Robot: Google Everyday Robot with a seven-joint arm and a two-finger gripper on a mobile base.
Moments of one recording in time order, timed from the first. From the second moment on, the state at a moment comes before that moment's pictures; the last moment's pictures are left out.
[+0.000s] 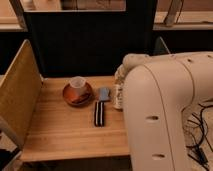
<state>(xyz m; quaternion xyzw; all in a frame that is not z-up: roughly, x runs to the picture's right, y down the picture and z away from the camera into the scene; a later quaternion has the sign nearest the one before) 0.095 -0.063 0.899 -0.14 -0.03 0.67 0.73</state>
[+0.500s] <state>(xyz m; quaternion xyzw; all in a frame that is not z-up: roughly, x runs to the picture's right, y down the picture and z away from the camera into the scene) 0.082 -0.079 0.898 -0.12 -0.05 0.67 0.73</state>
